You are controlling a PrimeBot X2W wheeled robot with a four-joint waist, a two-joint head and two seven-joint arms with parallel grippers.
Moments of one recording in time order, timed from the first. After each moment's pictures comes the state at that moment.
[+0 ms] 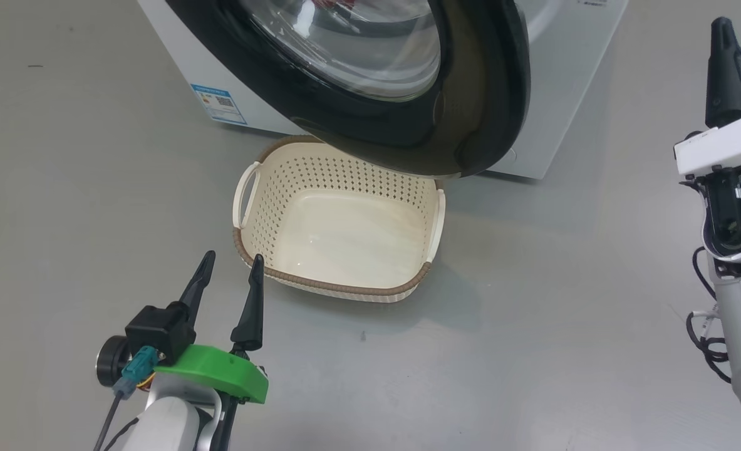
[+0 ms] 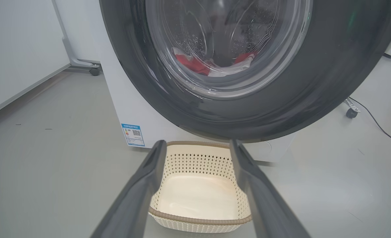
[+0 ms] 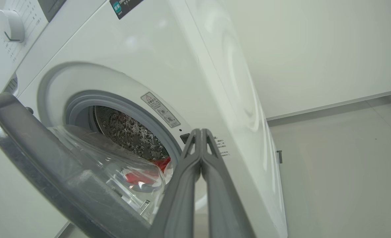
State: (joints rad) left arm -0.20 0.03 -0.29 0.29 -0.41 -0.03 -0.25; right arm -0.52 -0.29 0.14 0.16 0.79 0.02 -0.03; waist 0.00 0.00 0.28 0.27
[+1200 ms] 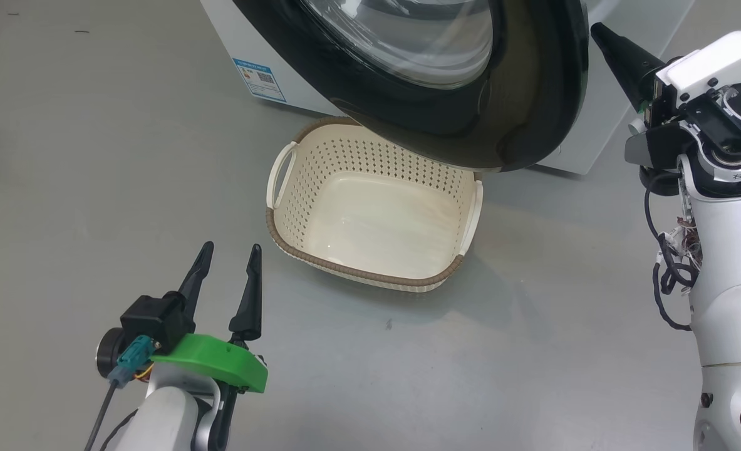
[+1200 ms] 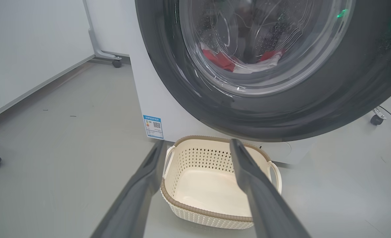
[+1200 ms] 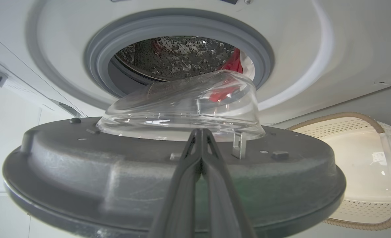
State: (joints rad) left arm -0.23 0.03 -0.29 0.31 -0.45 -0.02 -0.25; right arm -0.77 -0.11 0.01 0.43 1.38 -0.07 0.48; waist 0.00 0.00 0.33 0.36
